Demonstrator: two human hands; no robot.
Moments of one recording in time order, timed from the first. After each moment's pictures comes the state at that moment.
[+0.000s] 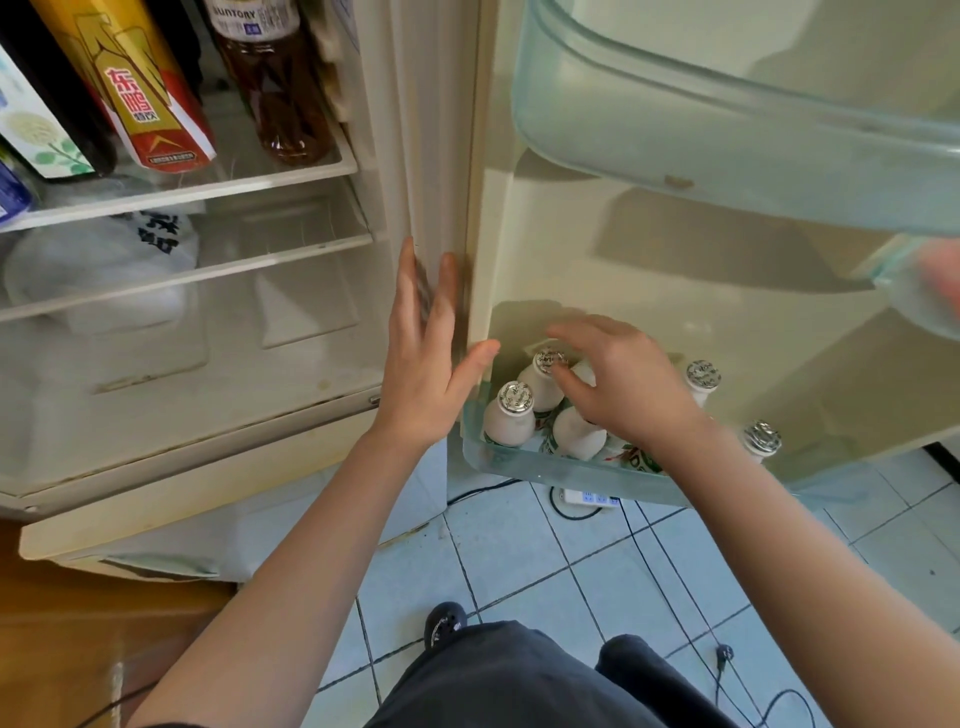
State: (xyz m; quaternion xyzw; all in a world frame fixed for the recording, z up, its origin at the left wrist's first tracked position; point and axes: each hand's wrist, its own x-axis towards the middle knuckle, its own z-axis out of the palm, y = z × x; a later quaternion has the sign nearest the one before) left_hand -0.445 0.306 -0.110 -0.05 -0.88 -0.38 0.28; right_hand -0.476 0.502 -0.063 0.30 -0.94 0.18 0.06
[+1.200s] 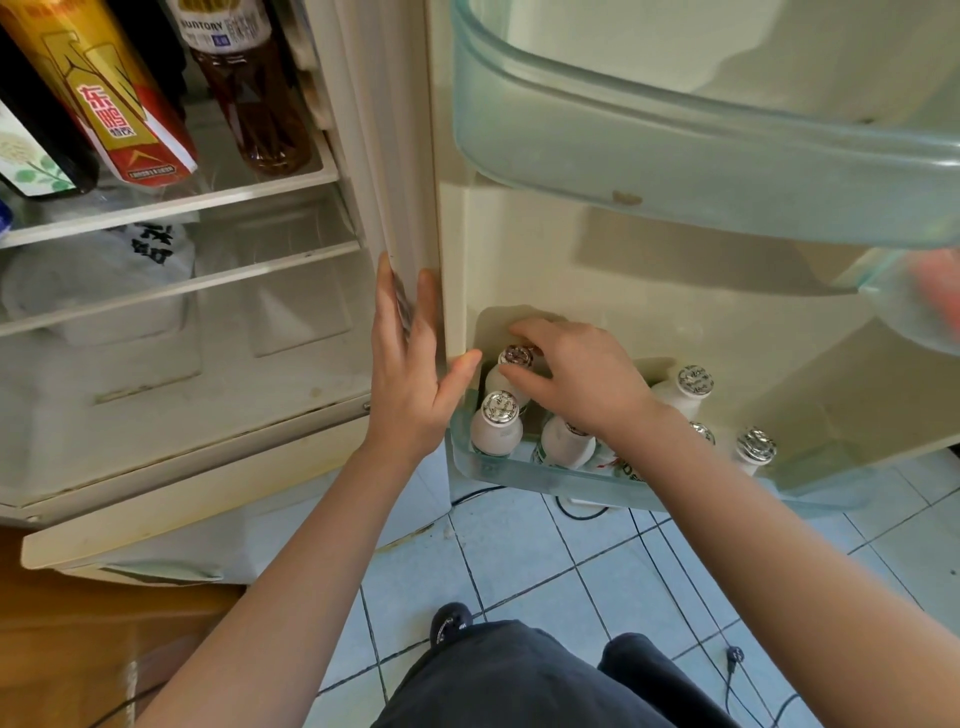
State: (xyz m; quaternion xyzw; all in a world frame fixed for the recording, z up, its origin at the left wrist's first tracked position) left_hand -0.448 0.314 -0.119 -0.03 -0.87 -0.40 0.28; right_hand -0.496 0.483 -0.070 0.31 -0.94 0.16 0.03
